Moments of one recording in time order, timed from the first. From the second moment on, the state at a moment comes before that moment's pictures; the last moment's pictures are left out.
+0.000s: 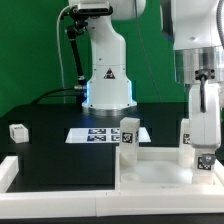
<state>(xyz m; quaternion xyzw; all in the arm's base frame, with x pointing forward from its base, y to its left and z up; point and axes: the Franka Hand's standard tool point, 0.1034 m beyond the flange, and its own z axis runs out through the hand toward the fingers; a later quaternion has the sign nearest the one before) 0.629 0.120 0.066 -0.57 0.82 0.02 0.05</state>
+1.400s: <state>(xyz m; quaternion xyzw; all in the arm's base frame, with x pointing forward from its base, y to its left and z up) 0.575 0.053 0.136 -0.69 0.72 -0.01 0.10</state>
